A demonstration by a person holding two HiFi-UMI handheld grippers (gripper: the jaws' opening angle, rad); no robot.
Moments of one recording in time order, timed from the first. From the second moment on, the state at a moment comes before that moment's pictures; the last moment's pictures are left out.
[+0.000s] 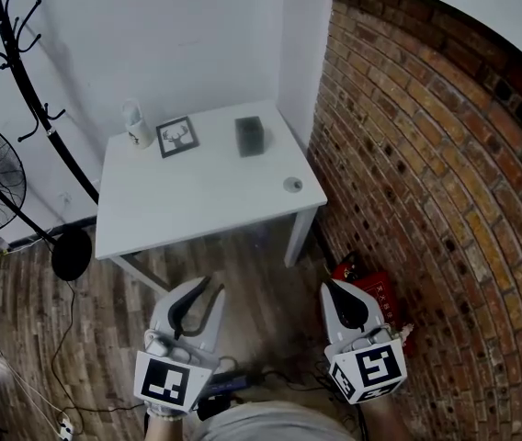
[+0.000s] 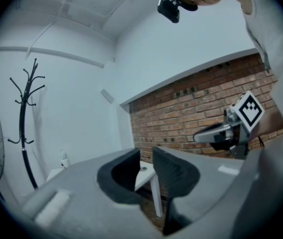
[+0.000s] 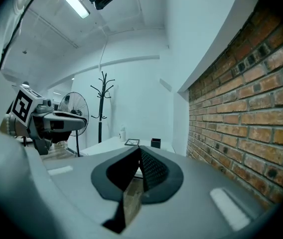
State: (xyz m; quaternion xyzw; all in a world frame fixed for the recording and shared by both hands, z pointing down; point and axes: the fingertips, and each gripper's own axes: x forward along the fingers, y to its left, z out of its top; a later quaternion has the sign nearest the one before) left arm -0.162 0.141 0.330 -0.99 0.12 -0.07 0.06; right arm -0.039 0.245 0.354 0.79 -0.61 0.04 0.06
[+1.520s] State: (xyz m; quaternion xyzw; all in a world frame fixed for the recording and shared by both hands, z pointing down) left arm -0.060 0.042 0.346 -0.99 0.07 -0.07 0.06; right arm 0.049 0.155 0.368 0.82 -0.57 0.05 0.07
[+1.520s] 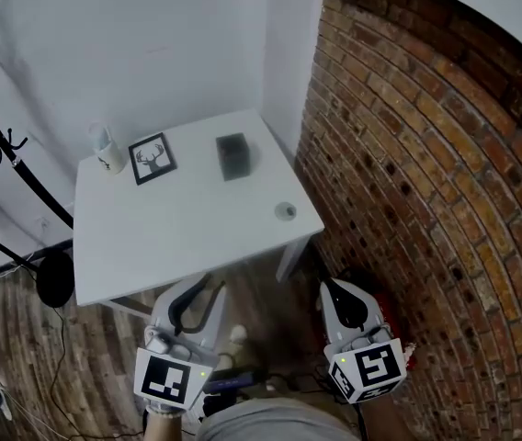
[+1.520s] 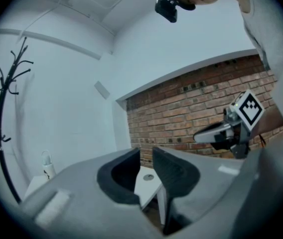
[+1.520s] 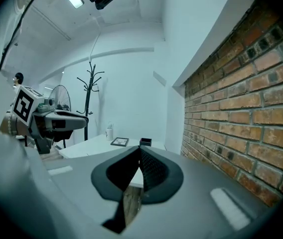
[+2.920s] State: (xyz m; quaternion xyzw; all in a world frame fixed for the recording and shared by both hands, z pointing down) left arm 0.051 -0.154 0.343 -1.00 0.02 -0.06 0.04; right arm 0.148 -0.032 0.352 0.84 -0.53 0.06 0.09
